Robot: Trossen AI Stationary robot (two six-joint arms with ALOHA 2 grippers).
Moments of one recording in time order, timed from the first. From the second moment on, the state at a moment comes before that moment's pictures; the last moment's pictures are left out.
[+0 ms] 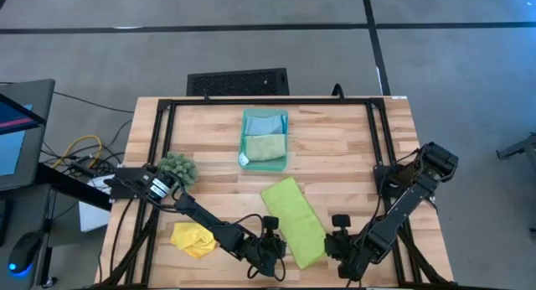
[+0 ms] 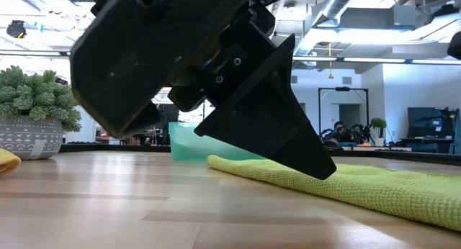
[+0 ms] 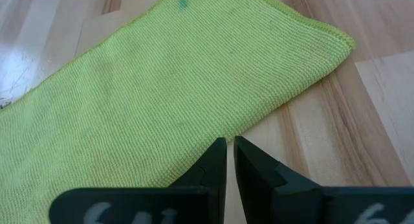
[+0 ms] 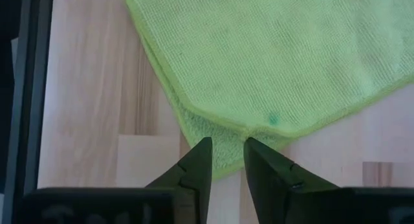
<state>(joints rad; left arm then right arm) -0.57 2.23 1.48 -0.10 -0.50 -0.21 0.91 1.72 1.04 -0.63 0.30 0.78</state>
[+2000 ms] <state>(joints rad) -0.57 2.23 1.48 -0.12 -0.50 -0.23 0.98 1.76 0.99 -0.57 0.37 0.04</state>
